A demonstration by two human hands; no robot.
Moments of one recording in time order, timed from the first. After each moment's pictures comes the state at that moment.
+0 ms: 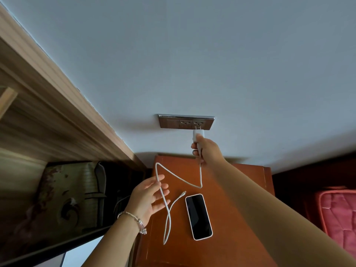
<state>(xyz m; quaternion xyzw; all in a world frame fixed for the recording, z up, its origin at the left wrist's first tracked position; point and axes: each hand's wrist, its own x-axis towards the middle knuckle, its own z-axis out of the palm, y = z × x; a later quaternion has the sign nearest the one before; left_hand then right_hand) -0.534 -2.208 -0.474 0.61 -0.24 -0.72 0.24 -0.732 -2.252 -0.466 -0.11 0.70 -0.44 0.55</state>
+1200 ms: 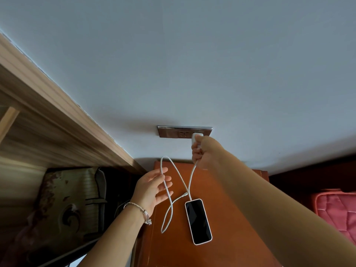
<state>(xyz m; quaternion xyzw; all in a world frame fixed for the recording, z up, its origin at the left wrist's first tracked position) -0.555 -2.244 -0.452 0.60 -0.25 -0.72 0.25 -0.734 -2.285 -0.413 0.13 0.64 -0.45 0.61</state>
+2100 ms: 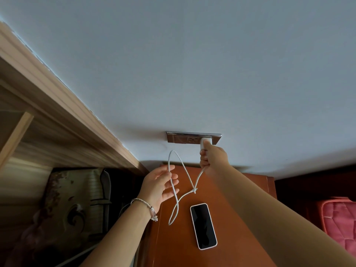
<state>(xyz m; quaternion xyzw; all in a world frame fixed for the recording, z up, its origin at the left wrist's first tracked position) -0.555 -2.264 -0.444 0.59 -0.26 -0.72 0.25 -0.726 -2.285 -0.434 0.07 0.68 -0.49 0.54</state>
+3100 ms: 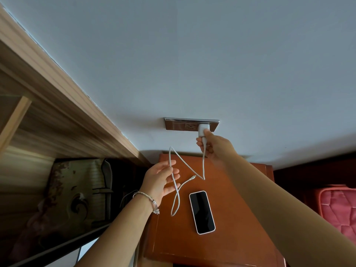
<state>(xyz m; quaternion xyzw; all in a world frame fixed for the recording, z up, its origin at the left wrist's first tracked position) -0.558 -2.240 -0.445 0.61 -0.26 -0.71 0.23 -0.748 -2.261 -0.447 -0.02 0.64 -0.50 0.59</state>
